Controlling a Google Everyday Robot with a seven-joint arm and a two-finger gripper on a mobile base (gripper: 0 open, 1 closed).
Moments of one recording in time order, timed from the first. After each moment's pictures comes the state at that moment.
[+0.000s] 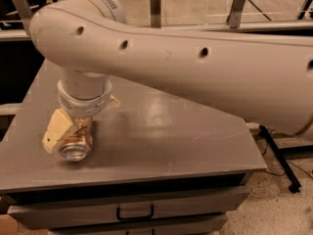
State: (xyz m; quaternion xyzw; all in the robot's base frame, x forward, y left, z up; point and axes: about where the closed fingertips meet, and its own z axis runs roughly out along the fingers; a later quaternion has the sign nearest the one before) arm 0.471 0.159 0.843 -0.42 0.89 0.08 0.14
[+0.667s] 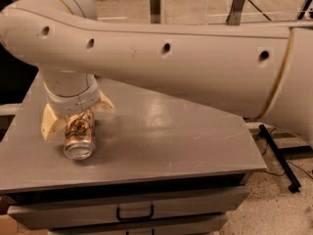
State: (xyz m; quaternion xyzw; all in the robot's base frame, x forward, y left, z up) arm 0.477 0.172 0.844 -0.30 0.94 0.04 0.12
